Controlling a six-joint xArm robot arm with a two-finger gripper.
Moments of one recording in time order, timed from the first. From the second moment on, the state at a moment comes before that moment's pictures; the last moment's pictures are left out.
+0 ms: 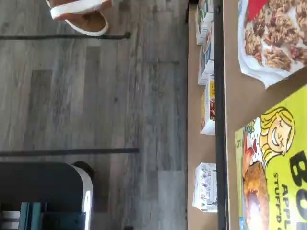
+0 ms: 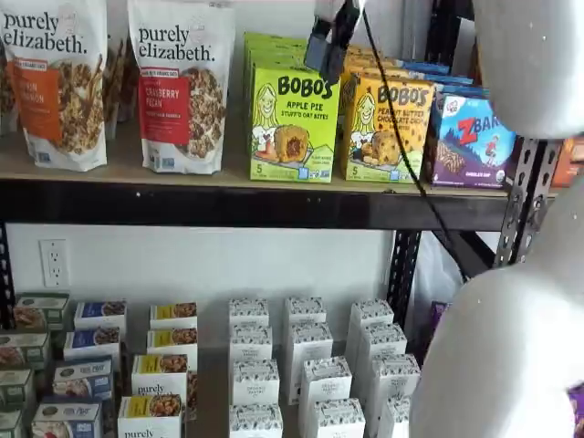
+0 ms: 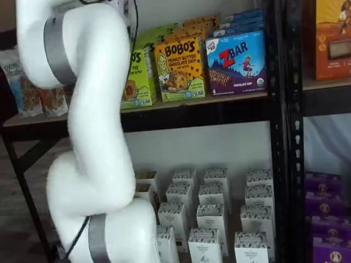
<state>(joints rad) 0.20 -0.12 -1.74 0.28 1.85 -1.29</state>
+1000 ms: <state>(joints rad) 0.17 -0.17 -1.65 0.36 1.69 -1.32</state>
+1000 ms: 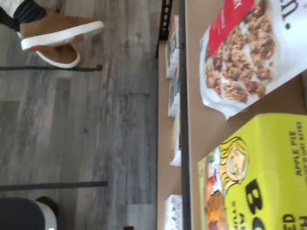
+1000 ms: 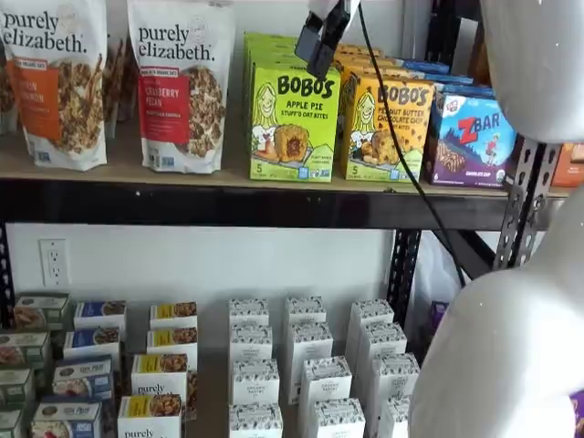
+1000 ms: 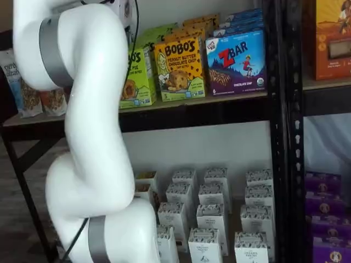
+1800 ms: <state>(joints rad) 0.16 -0.10 -1.69 0.33 1.63 -1.34</state>
